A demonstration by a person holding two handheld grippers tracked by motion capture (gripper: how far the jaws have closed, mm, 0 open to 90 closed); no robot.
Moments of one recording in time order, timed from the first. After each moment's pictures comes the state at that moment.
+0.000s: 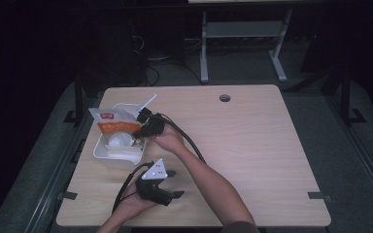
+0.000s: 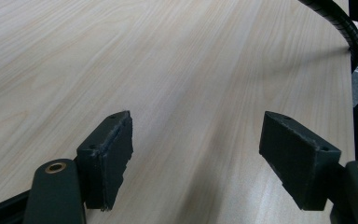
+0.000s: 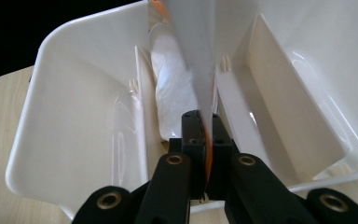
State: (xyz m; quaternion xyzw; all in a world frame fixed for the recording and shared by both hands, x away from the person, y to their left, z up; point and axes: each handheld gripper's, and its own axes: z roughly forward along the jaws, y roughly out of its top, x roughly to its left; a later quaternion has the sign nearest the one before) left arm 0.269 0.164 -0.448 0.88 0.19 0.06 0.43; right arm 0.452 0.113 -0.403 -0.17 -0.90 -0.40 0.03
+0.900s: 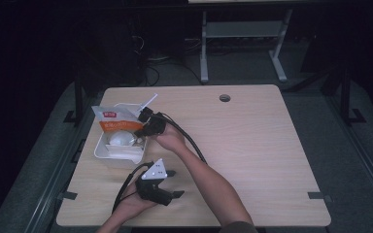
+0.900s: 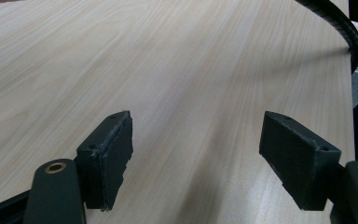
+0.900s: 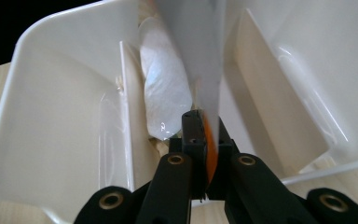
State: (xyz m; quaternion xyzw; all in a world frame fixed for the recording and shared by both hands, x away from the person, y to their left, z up) left arm 0.269 0.164 -0.447 0.88 0.19 0.06 0.43; right arm 0.457 0.109 -0.406 -0.18 -0.90 -0.40 0.02
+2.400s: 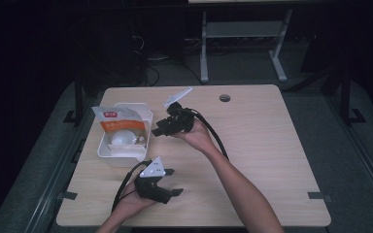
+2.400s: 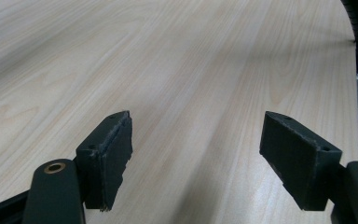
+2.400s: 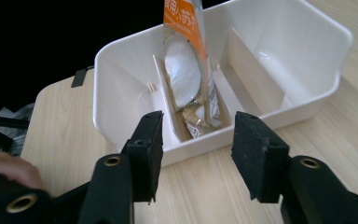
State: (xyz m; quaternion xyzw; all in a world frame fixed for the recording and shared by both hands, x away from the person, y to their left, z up) left arm 0.273 0.168 -0.447 0.87 0.21 0.06 0.43; right arm 0.439 0.018 -0.373 -0.19 -0.86 -0.46 0.04
